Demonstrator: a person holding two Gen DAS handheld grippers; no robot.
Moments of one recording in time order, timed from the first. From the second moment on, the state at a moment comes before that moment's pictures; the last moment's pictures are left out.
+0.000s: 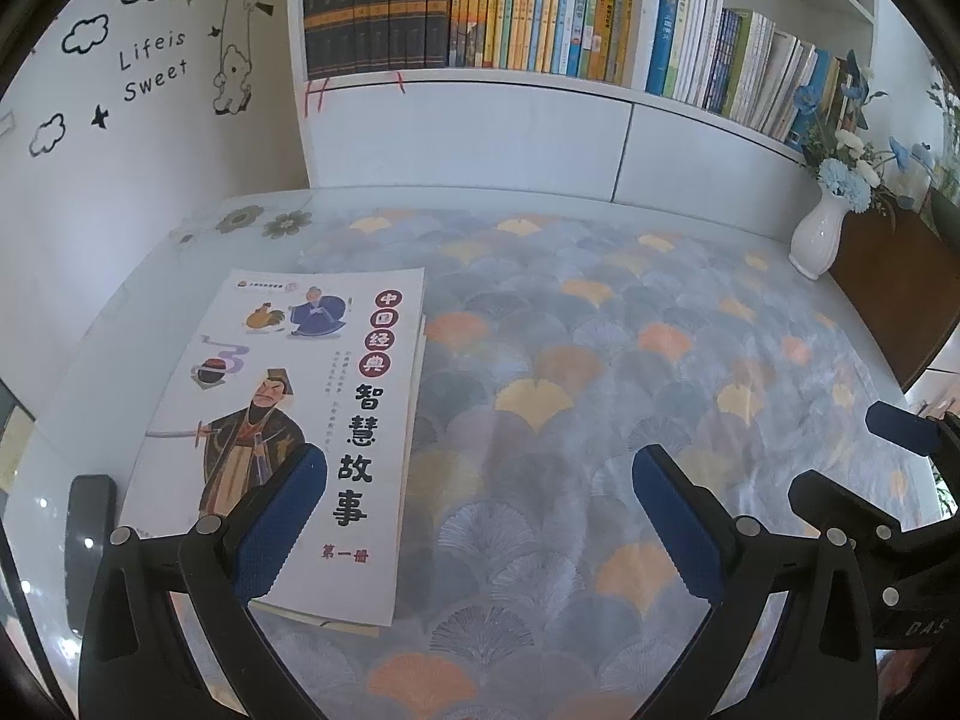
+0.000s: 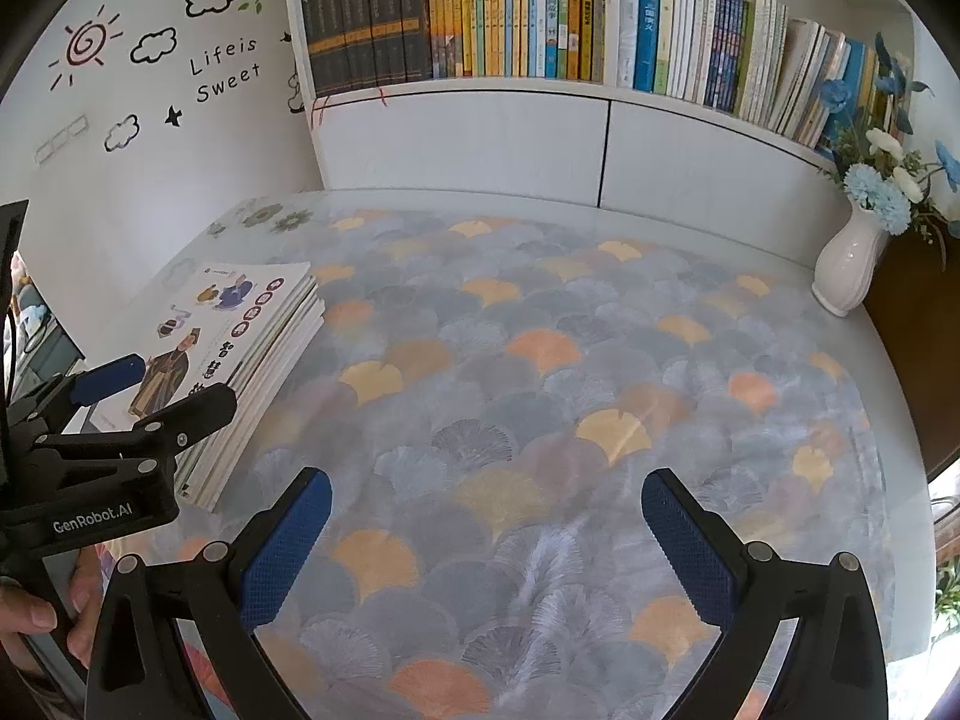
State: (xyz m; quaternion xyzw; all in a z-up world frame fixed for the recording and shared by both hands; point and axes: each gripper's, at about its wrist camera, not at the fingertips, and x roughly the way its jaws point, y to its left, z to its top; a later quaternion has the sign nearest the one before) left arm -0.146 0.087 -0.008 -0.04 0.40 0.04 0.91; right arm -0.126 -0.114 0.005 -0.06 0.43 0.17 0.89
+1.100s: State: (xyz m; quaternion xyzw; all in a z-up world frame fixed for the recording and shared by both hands) left arm -0.145 0.089 -0.007 -0.04 0.40 0.03 0.91; right arm -0.126 -0.116 0.008 -0.05 0.42 0.18 0.89
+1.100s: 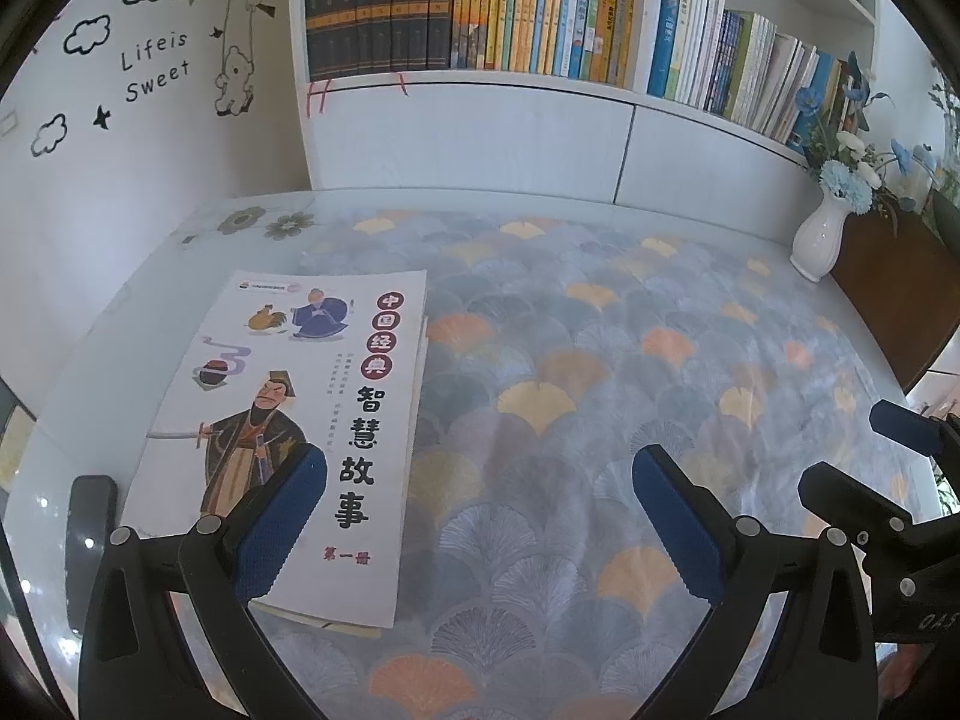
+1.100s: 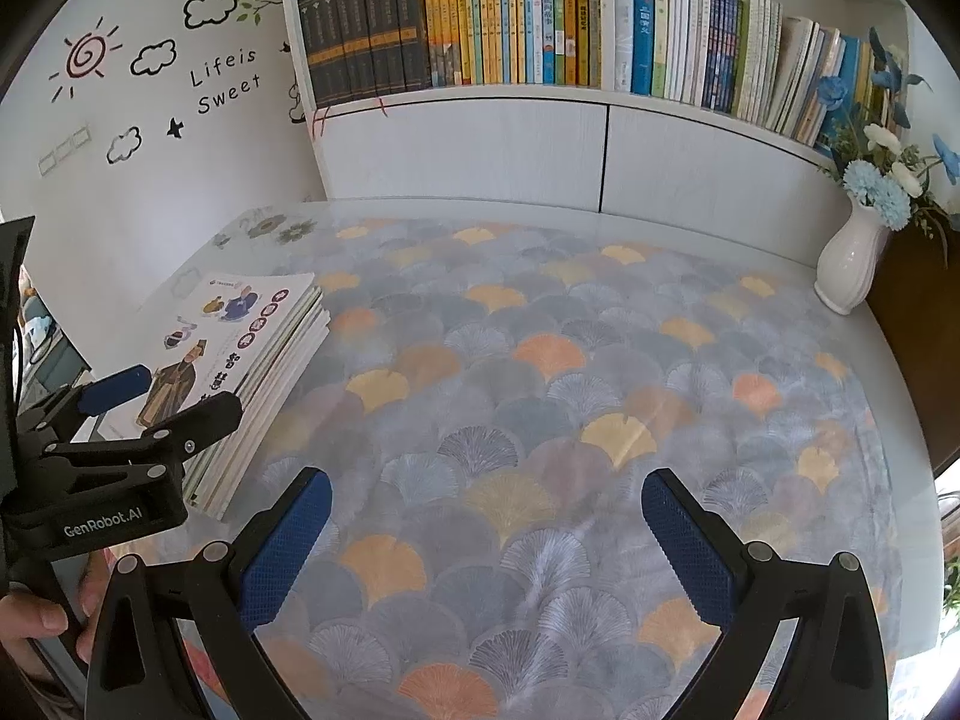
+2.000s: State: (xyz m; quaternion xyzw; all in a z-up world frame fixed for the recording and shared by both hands) left arm -0.138 0.086 -0.010 -0.04 0.40 0.02 0.92; right arm -0.126 -0.118 0.009 -0.03 0.42 0.17 0.89
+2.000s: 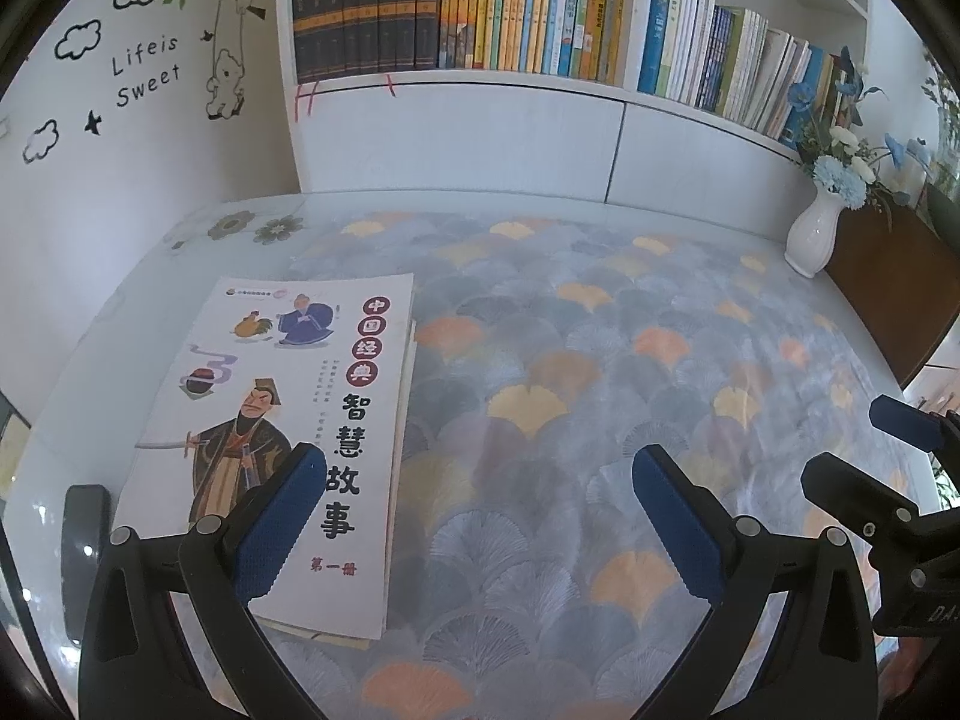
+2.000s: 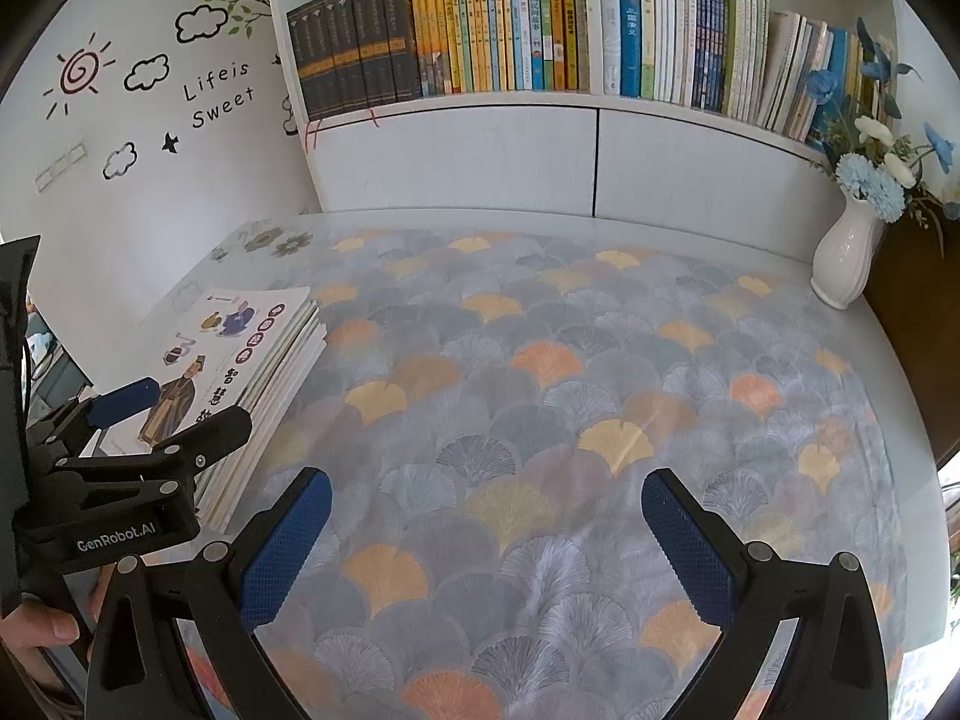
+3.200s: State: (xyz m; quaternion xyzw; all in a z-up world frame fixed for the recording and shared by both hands) left arm -0.138 0.074 -0.005 -0.01 0.39 0.03 0.92; right arm -0.128 -0.121 0.011 -0.02 0.41 0.17 0.90
